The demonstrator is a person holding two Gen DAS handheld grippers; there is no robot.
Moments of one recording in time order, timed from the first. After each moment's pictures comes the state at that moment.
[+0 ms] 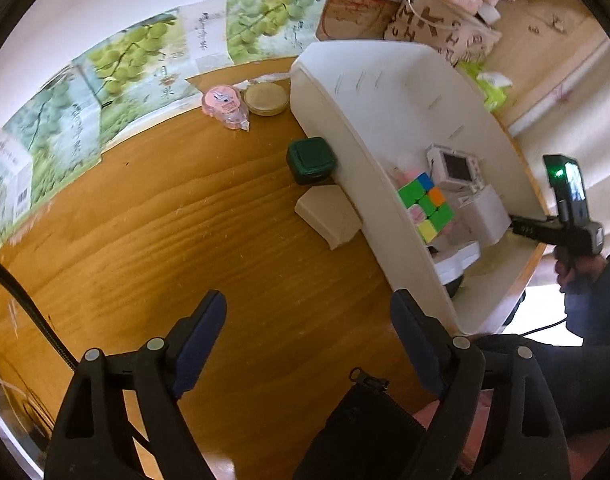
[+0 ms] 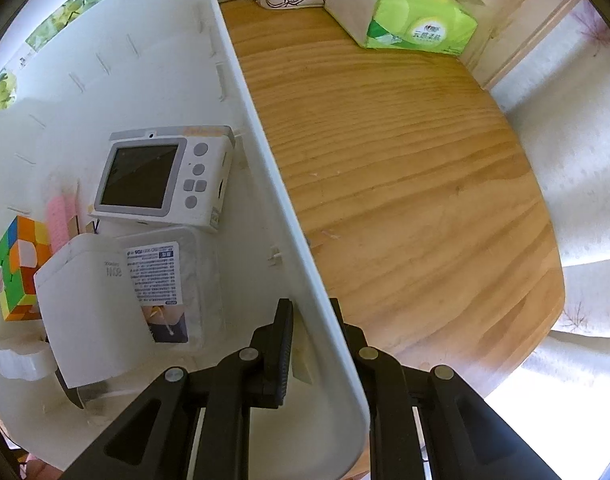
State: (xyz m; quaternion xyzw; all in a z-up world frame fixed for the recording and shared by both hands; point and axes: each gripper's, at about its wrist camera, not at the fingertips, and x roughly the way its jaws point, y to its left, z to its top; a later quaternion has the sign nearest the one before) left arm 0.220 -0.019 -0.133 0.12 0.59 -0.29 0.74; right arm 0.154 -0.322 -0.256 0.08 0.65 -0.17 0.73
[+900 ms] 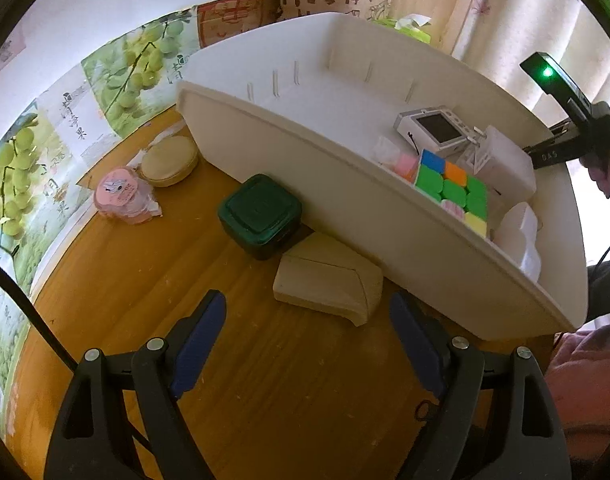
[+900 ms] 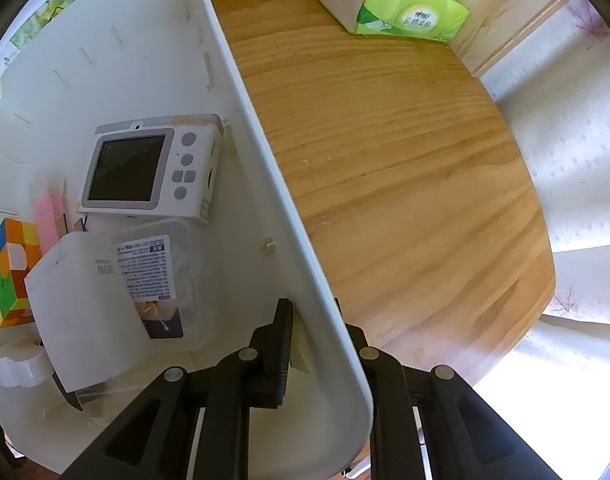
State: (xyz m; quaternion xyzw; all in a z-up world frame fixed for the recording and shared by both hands) left arm 0.251 -0.068 -0.204 0.24 0.45 -0.46 0.72; right arm 0.169 -0.315 -0.266 0.08 0.67 -0.20 0.71
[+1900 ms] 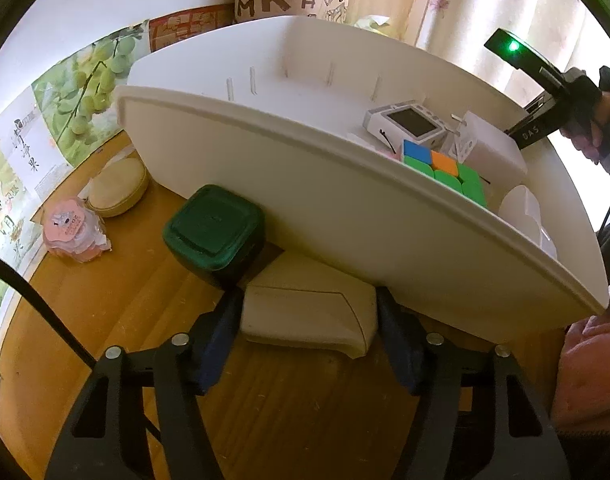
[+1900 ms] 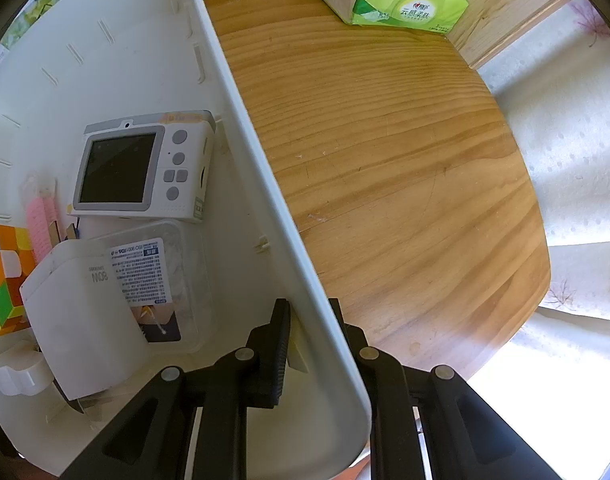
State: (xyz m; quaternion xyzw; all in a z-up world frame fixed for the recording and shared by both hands) left arm 0.251 -0.082 -0.225 0.23 0.41 -0.53 0.70; right arm 0.180 -0.317 -0.278 0.09 0.69 -0.21 0.69
